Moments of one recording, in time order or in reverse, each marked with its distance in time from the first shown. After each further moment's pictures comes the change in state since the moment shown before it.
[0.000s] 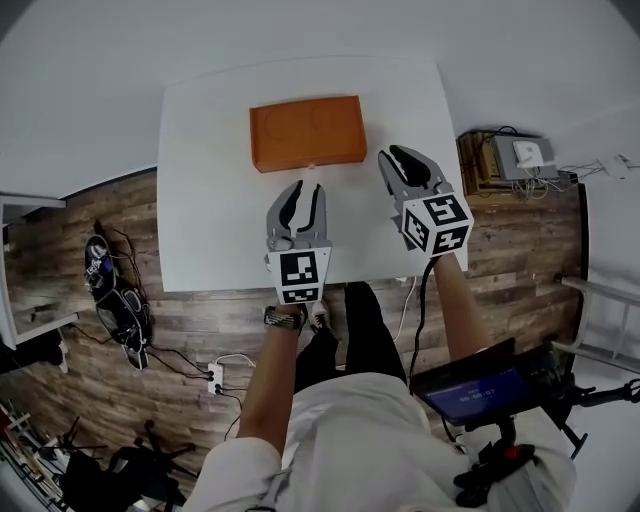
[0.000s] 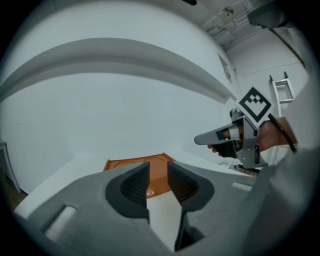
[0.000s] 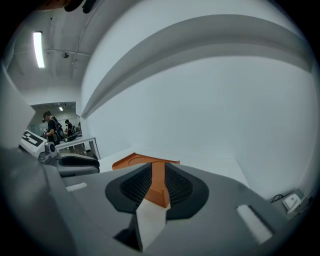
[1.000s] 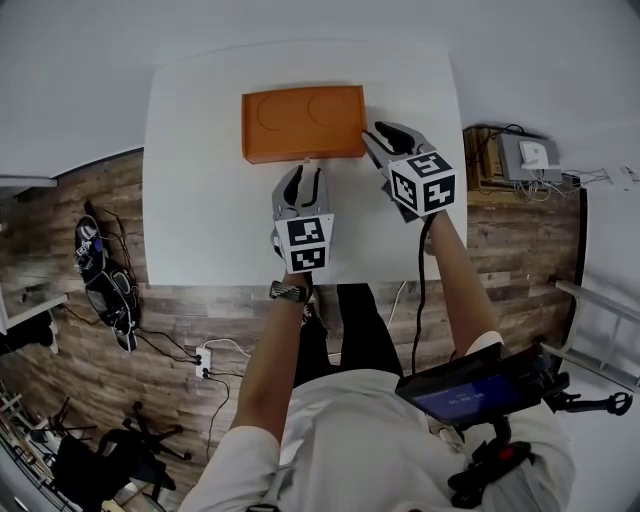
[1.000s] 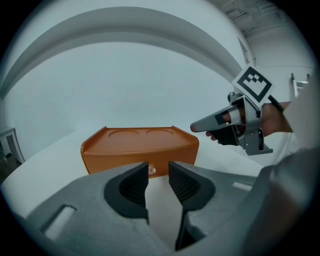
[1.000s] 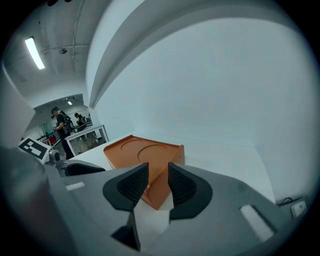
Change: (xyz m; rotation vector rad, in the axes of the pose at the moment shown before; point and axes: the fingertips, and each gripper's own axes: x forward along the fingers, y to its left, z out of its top) left arm 0.047 0.014 -0.074 -0.116 0.196 0.076; right arm 0.074 -0.002 -0.037 -0.022 0.203 0.127
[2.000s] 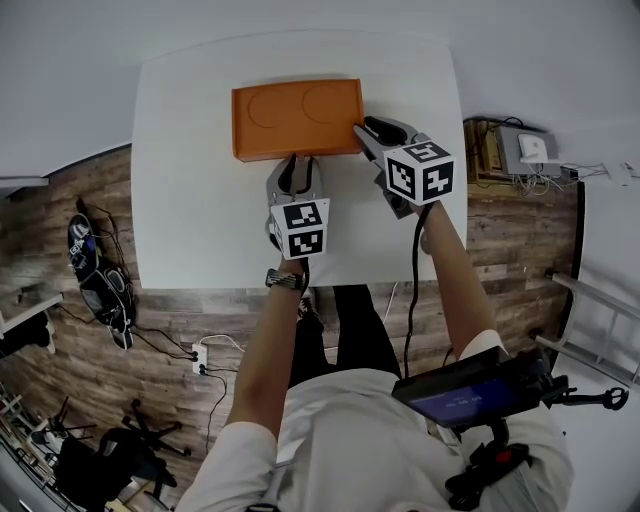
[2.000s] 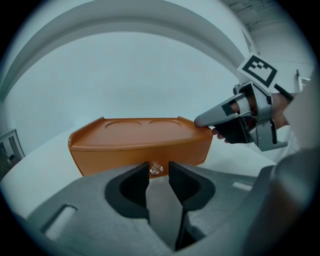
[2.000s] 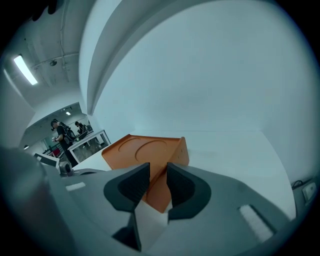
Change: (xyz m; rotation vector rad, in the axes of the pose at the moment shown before) left arm 0.022 0.006 -0.007 0.015 0.038 0.024; right arm 0.008 0.003 -0.003 0.117 0.026 0.048
